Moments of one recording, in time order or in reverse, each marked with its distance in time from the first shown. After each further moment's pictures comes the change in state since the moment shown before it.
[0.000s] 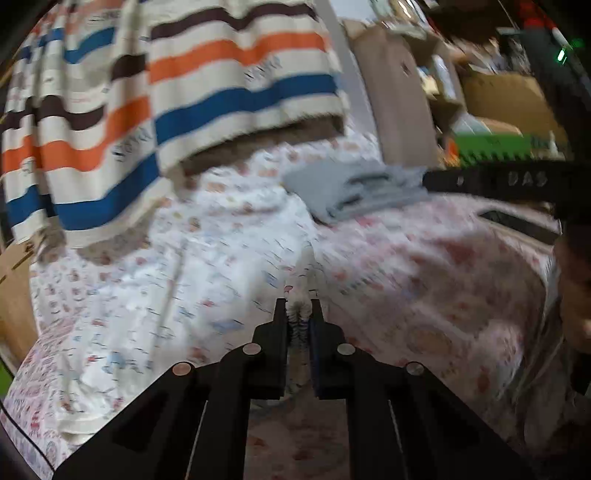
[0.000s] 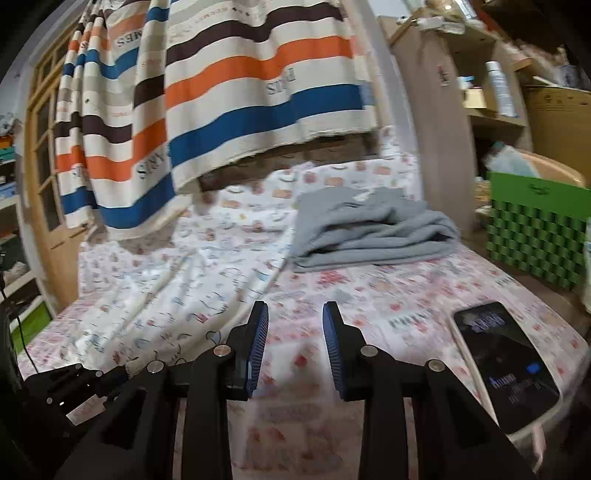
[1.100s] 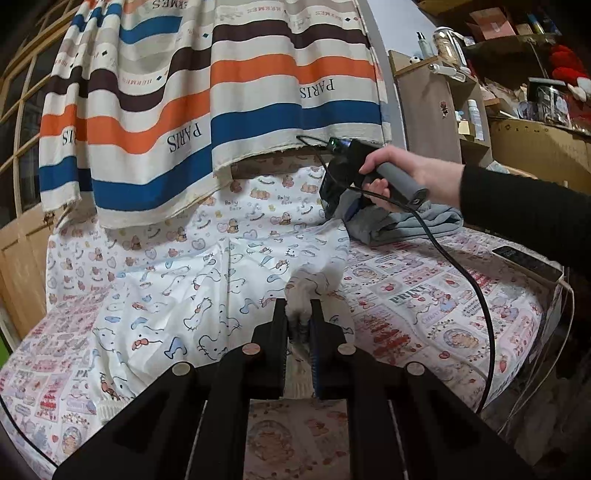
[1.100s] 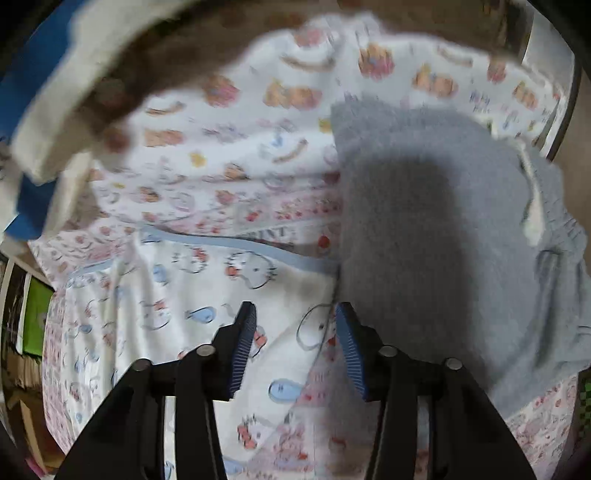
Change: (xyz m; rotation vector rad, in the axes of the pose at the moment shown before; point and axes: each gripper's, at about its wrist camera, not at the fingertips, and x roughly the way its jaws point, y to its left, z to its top) left arm -0.027 0.060 -0.012 -0.126 -0.047 0.014; right arm 0.351 0.011 0.140 0.042 0.733 -0.052
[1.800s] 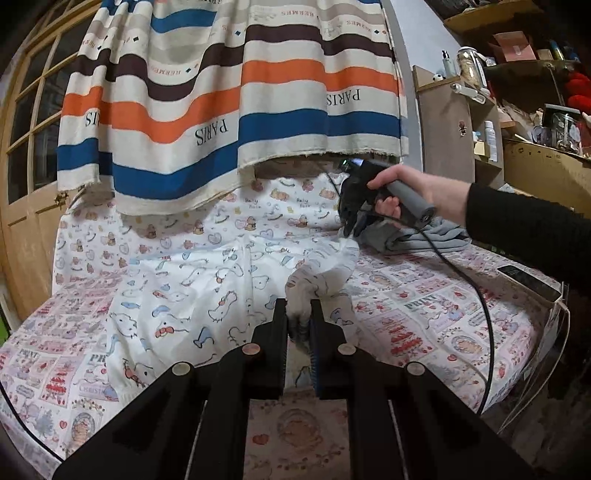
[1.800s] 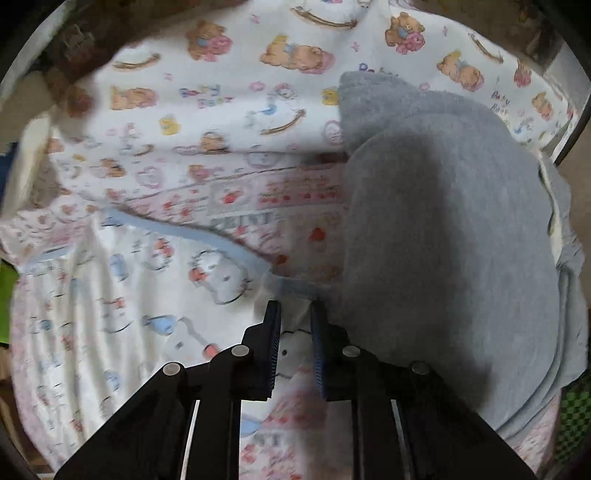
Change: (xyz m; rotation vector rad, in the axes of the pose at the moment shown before) left arm -0.013 0.022 -0.002 -0.084 -0.006 0.024; right arm 0.017 0.017 0.006 -0.025 0.065 -0.084
